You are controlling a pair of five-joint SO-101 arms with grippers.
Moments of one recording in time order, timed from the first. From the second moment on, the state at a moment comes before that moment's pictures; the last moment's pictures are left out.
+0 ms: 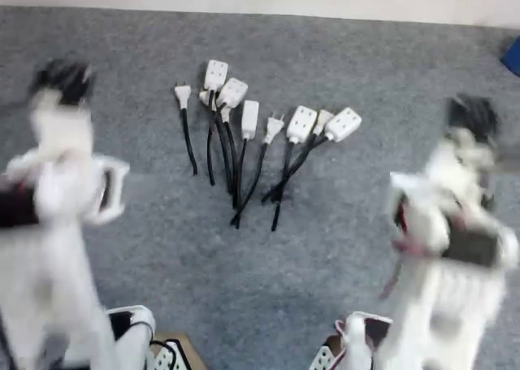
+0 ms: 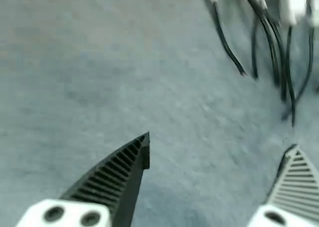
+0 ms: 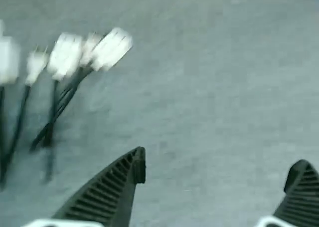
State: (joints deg) left arm -15.7 -37.2 4.9 101.2 -14.5; right arm 6.1 -41.4 20.6 84.9 5.2
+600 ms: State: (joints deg) left arm 1.1 0.6 0.4 91.7 -8.1; right arm 0.4 -17.1 42.9 56.0 -5.1
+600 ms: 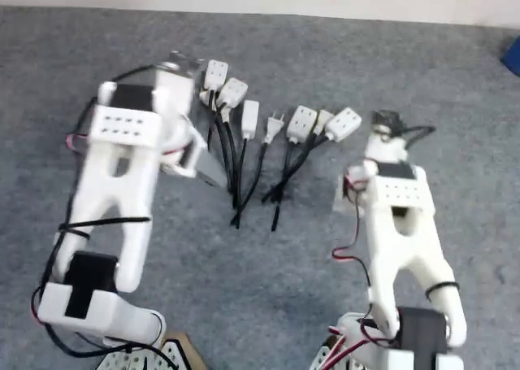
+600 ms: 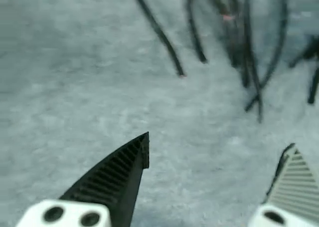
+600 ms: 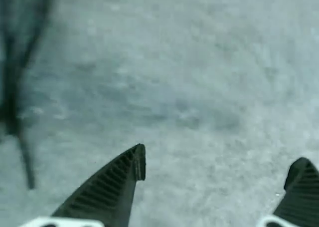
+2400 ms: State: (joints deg) left arm -2.3 23.6 -27.1 78.8 -15.3; right arm -1.2 -34.5 56.4 49.3 -5.4
